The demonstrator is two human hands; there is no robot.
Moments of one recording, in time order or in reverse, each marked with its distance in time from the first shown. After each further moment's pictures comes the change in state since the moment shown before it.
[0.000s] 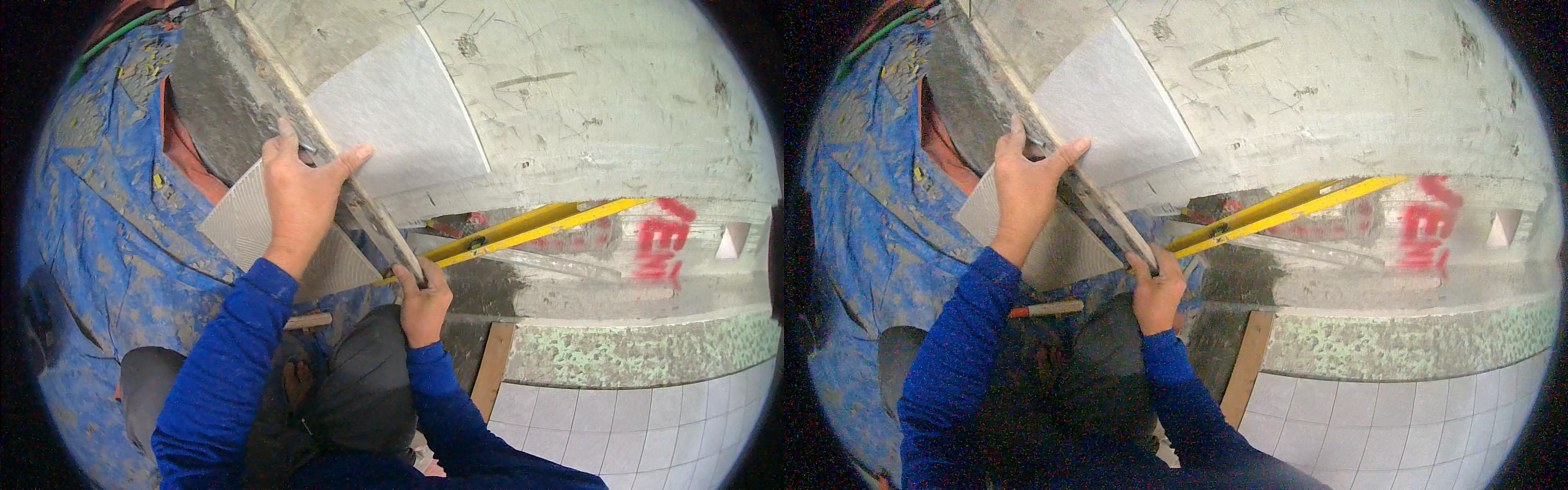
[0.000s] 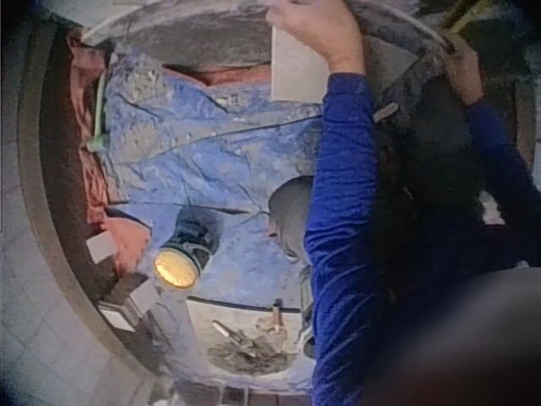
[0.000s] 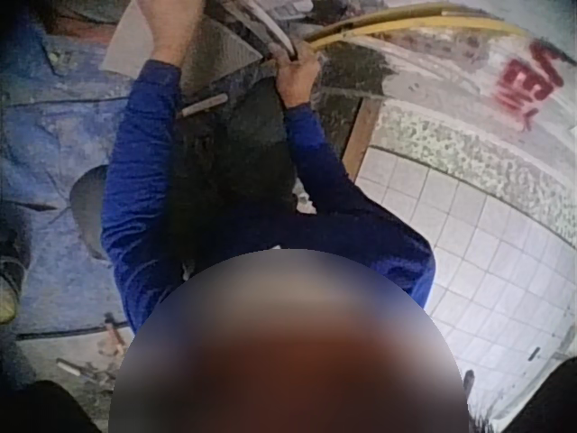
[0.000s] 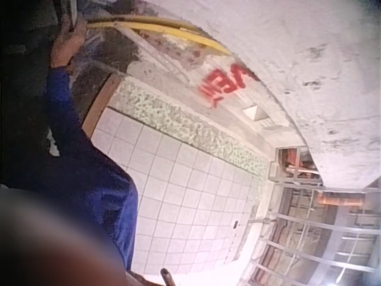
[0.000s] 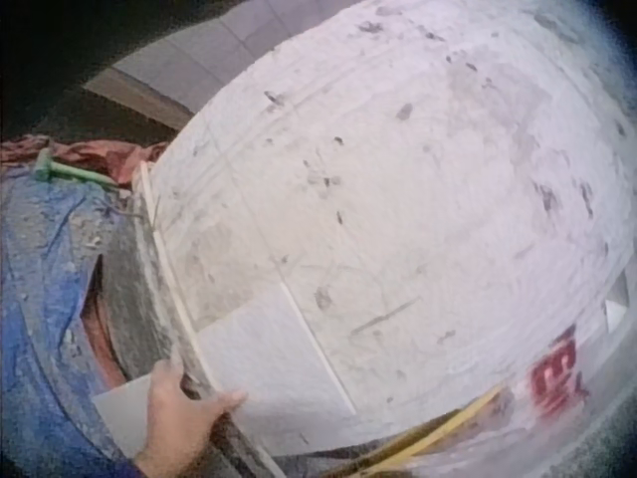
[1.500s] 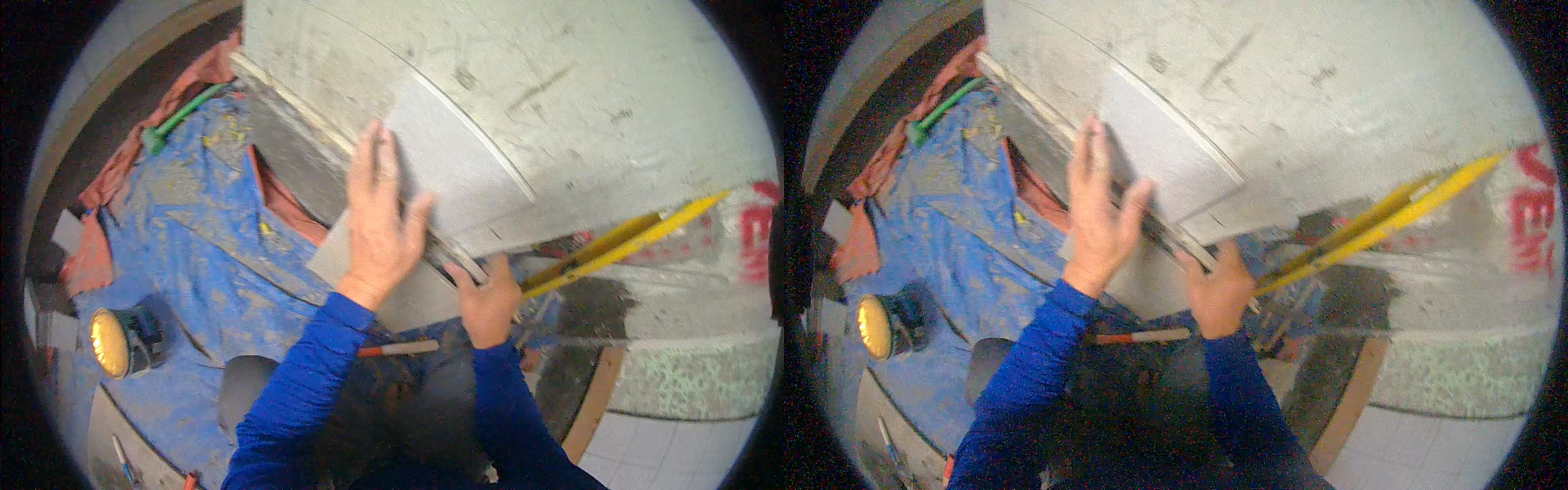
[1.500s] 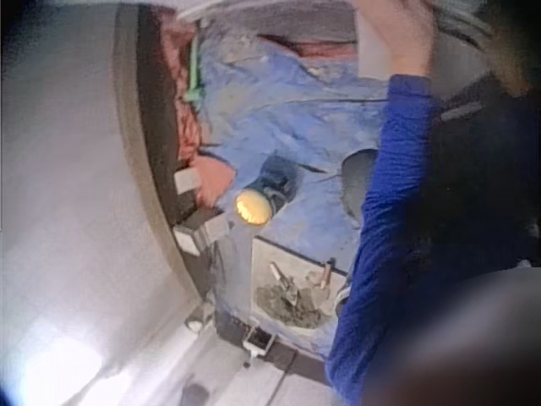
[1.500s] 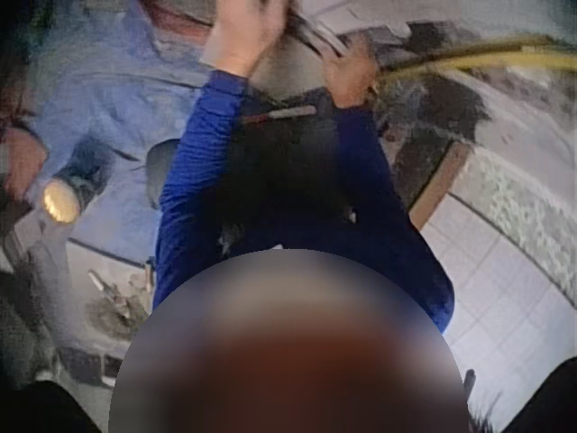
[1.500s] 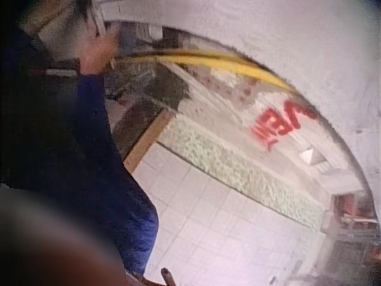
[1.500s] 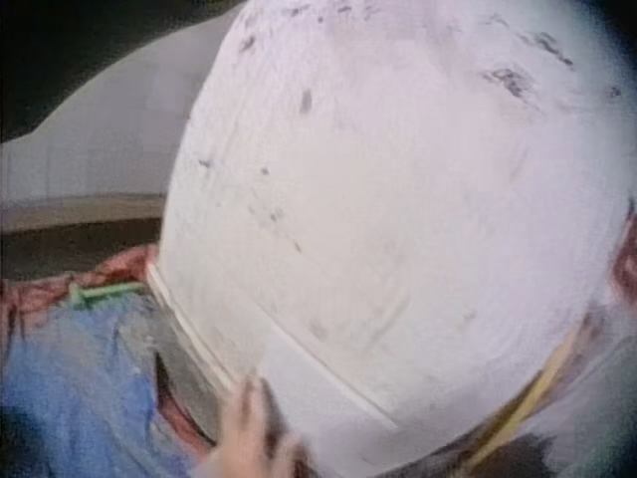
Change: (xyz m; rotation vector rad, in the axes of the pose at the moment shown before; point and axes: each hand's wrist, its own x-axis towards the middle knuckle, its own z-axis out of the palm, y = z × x) left_hand 0.023 0.024 -0.016 0.202 -0.162 0.662; right_hand 0.043 -0.046 0.034 0.060 -0.021 -0.045
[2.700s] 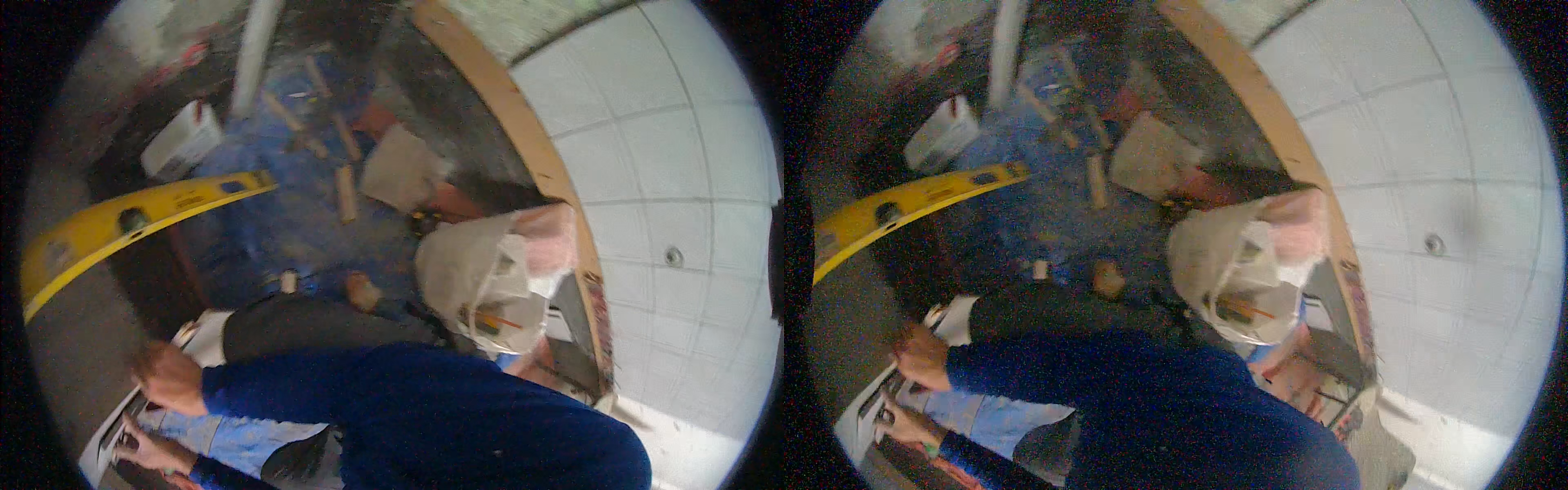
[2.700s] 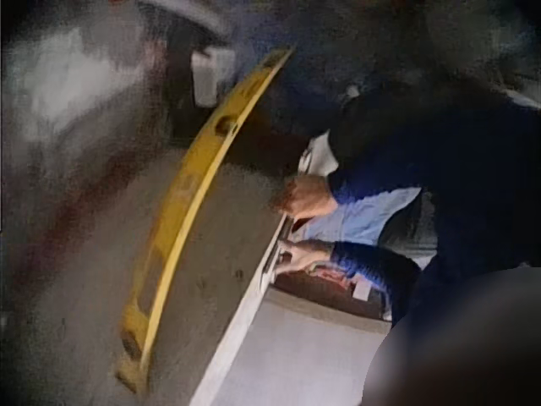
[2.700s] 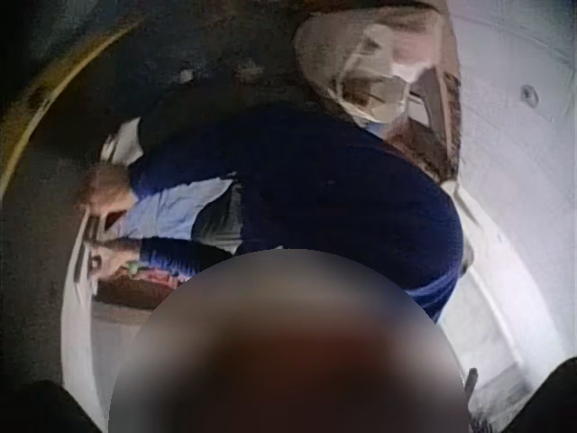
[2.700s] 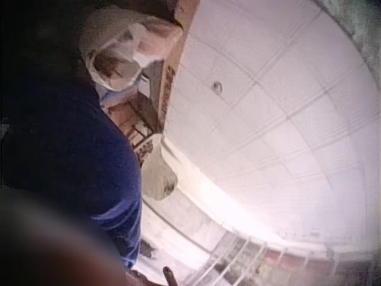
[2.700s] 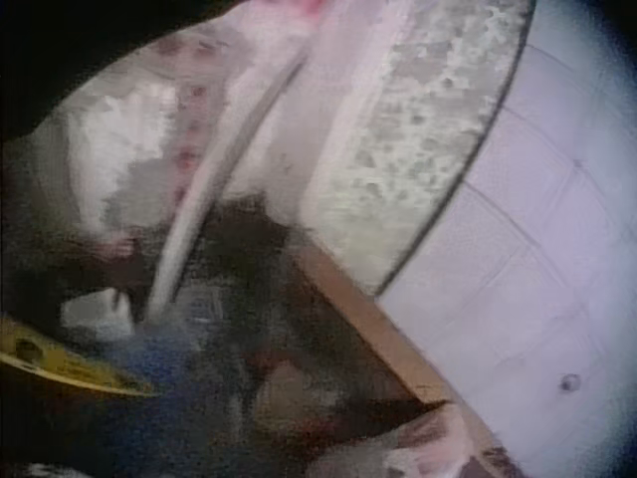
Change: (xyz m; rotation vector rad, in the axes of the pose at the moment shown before) left_hand 0.040 -0.054 -0.029 0.447 -0.328 0.069; right_hand 0.016 -0.041 0.065 0.269 0.269 0.145
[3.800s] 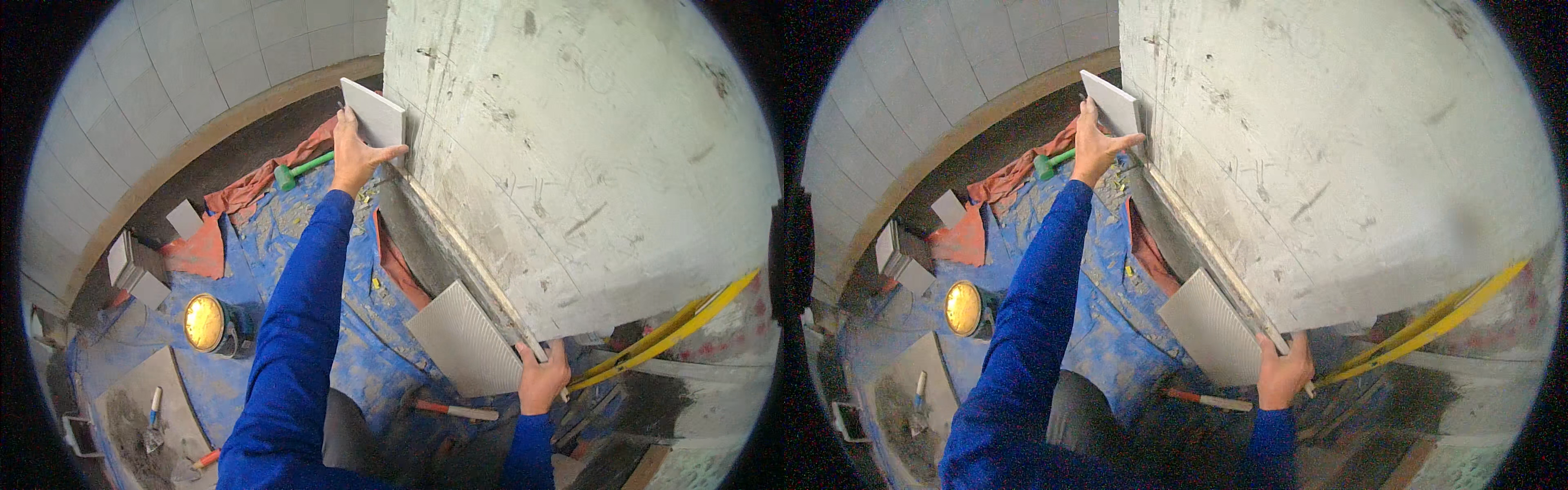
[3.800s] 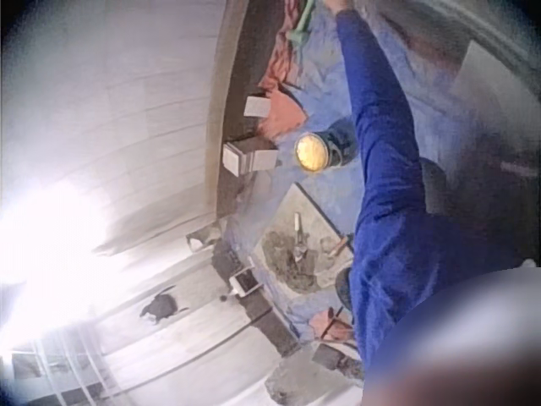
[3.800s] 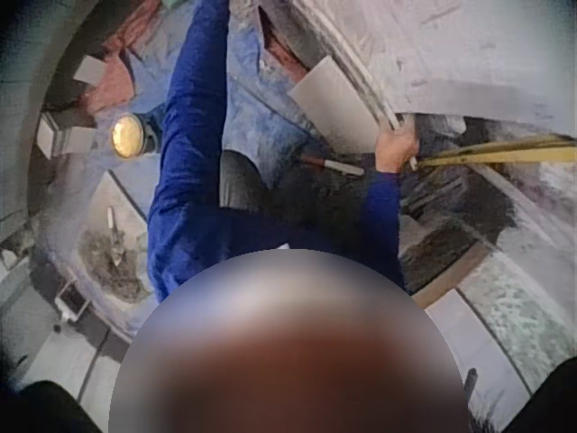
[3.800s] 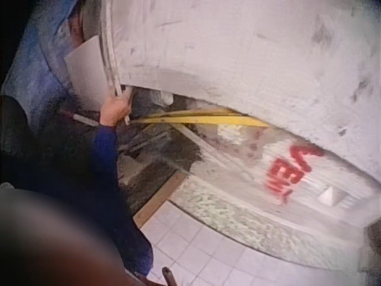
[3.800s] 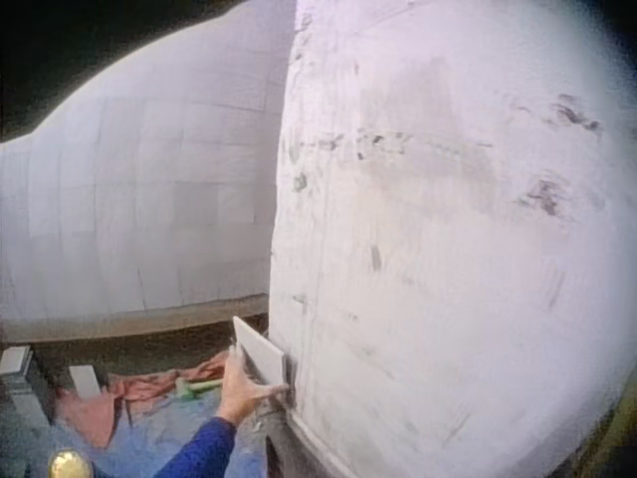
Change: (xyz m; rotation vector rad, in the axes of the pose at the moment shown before) left_hand 0.119 -0.203 -0.066 -0.181 0.464 -0.193; right_hand 0.007 0.018 -0.075 -0.179 -0.225 -0.049
